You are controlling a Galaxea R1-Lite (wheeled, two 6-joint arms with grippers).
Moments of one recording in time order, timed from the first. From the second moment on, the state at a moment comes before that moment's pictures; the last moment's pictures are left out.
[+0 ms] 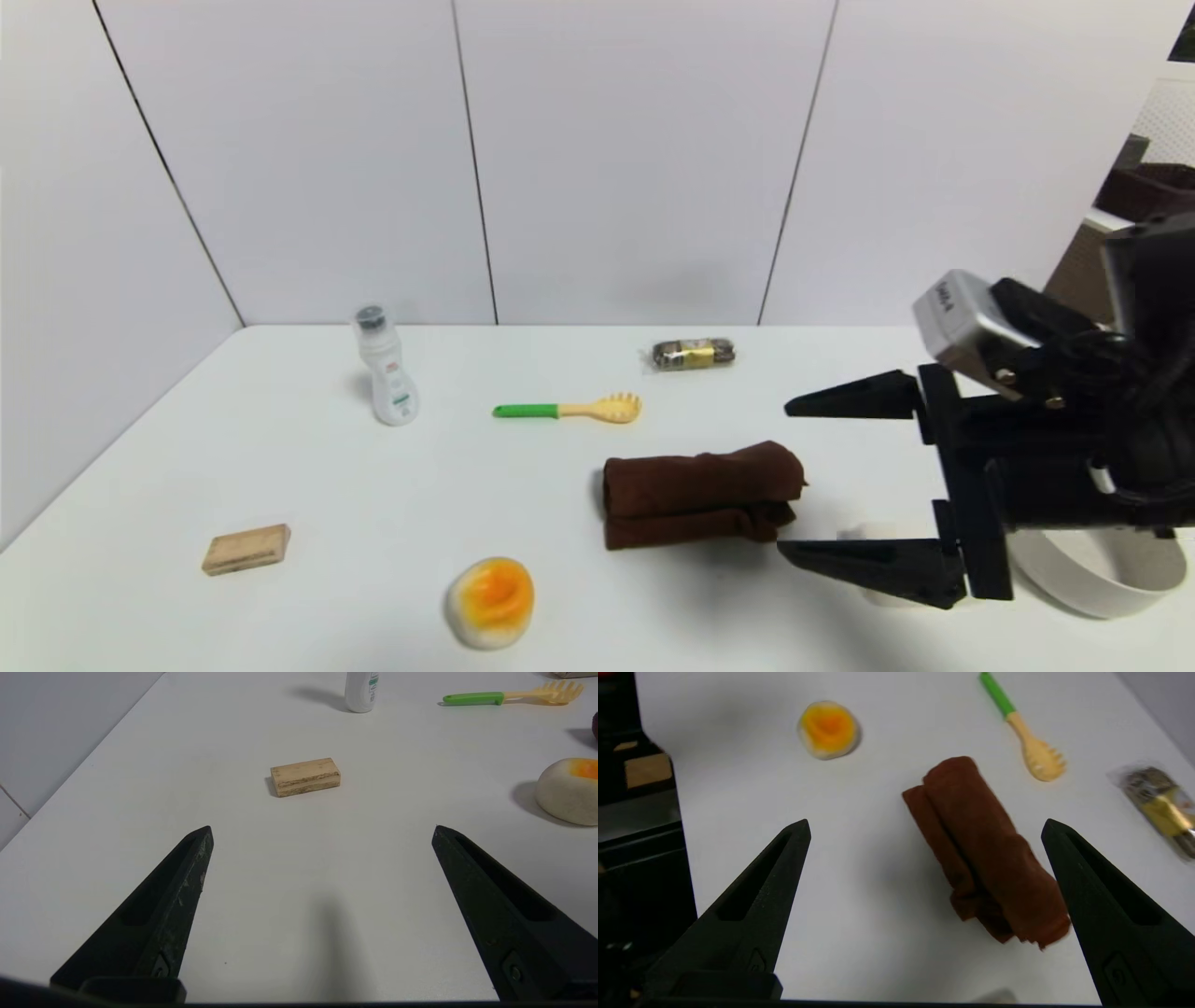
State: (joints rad) left arm 0.00 0.00 -0.01 0.03 0.00 0.01; right arm 0.50 1.38 -0.87 0.01 0.56 -0.47
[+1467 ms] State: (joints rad) left arm 0.00 0.00 -0.01 0.03 0.00 0.01; right arm 0.40 1.95 -1.06 0.04 0.64 -0.98
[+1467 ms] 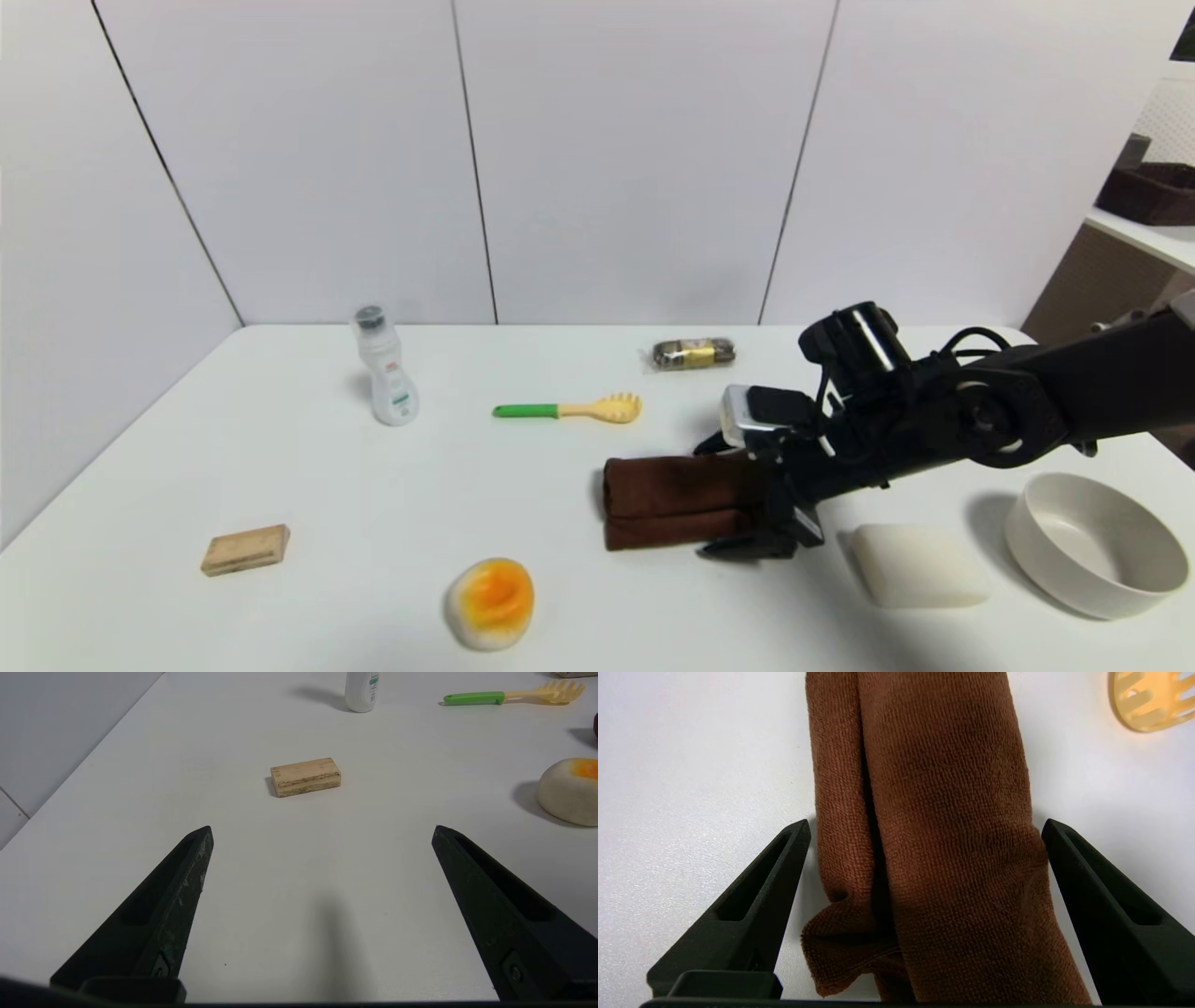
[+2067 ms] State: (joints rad) left arm 0.00 0.00 -0.01 0.03 0.00 0.01; right arm 0.39 1.94 -1.09 0.08 0.64 -0.98
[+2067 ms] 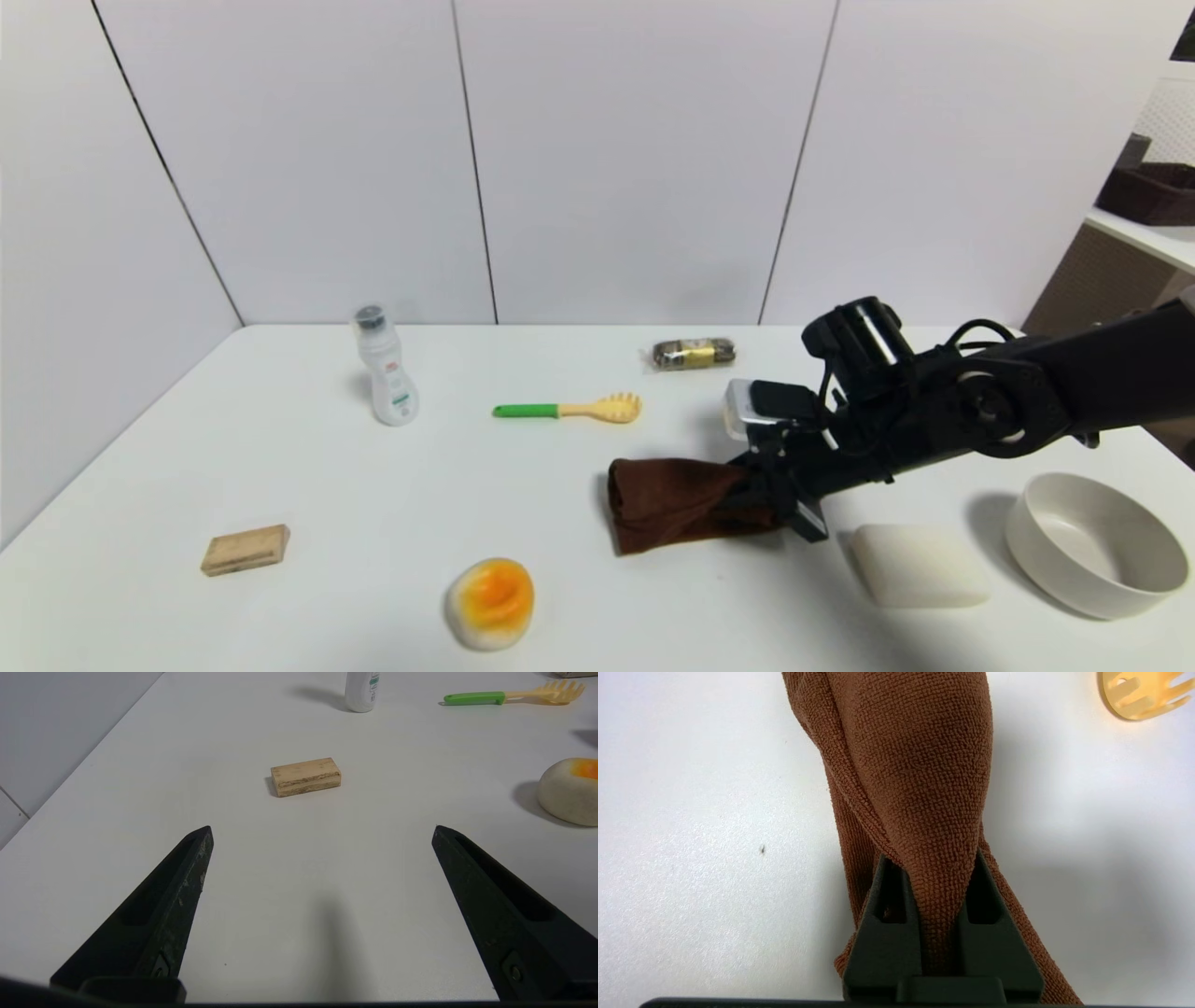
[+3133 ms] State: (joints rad) left arm 0.00 0.00 -0.01 0.03 0.00 0.01; right arm 0.20 1.54 -1.13 0.38 0.64 -0.98
